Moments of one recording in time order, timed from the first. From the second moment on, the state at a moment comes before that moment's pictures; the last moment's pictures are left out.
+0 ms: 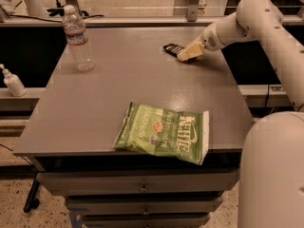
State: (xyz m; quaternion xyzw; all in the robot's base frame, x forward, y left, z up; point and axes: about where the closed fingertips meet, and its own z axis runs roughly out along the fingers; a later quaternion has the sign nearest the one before) arm 0.815 -0.160 0.833 -0.42 0.80 0.12 0.41
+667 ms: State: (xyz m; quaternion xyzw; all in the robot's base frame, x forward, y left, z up) arm 0.815 -0.160 0.833 -0.42 0.80 0.12 0.41
